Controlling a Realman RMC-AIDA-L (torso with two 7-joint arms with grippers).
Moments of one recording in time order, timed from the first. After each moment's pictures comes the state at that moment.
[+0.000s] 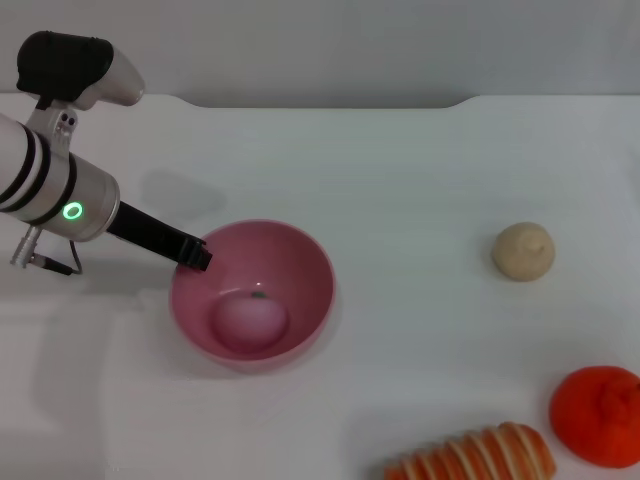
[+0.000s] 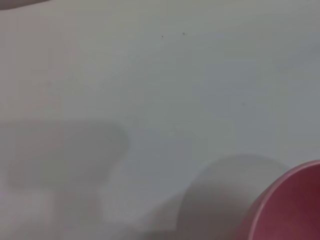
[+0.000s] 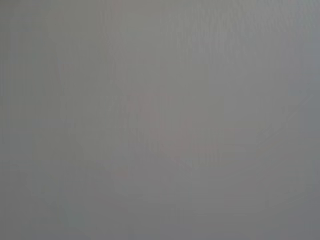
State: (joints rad) left arm -0.66 -2.04 1.23 0.99 2.49 1.32 -2.57; right arm 0.40 2.05 -0.97 -0.30 -0.46 -1.60 0.46
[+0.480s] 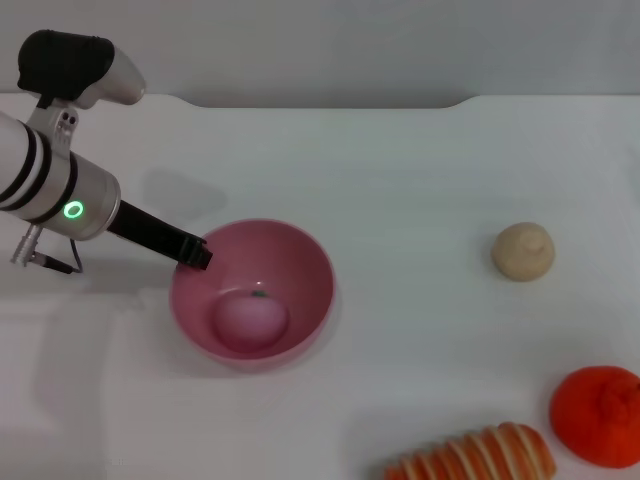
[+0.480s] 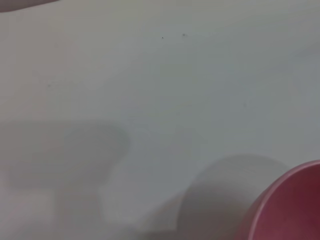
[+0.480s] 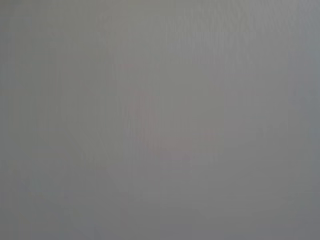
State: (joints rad) left arm -0.67 -2.04 1.23 0.98 2.49 1.32 -2.57; right arm 0.40 2.05 -0.96 -0.30 -0.46 -1.60 0.46
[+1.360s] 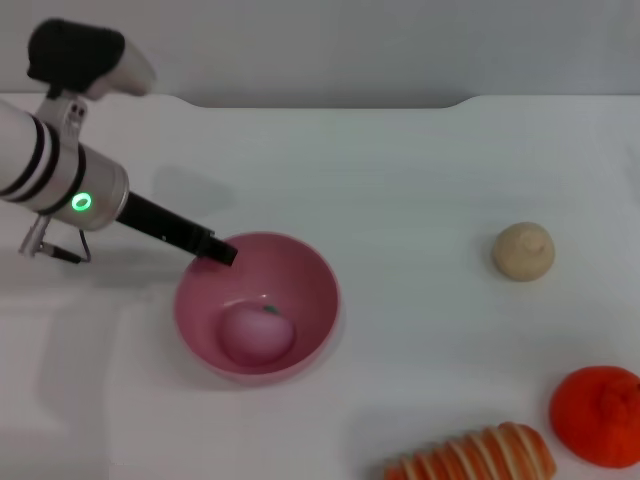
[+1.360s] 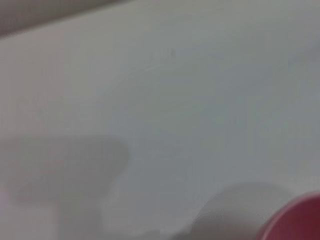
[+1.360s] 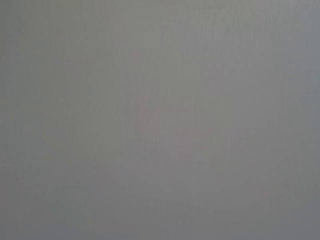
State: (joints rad) left arm -0.67 -2.05 1.24 1.00 2.49 1.30 -2.55; right arm 0.41 2.05 -0.96 -0.30 -0.46 -1.58 0.46
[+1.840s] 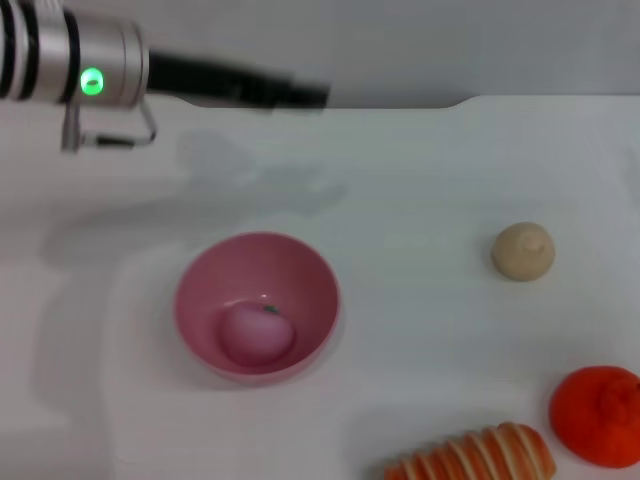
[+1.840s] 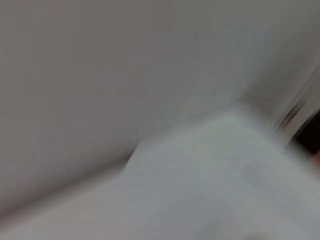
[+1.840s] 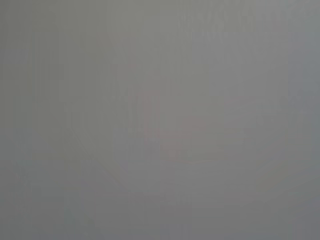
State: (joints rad) left arm -0.69 -2.05 1.06 1.09 2.03 1.30 -2.30; right arm 0.40 2.06 -0.97 -0.29 -0.46 -1.58 0.46
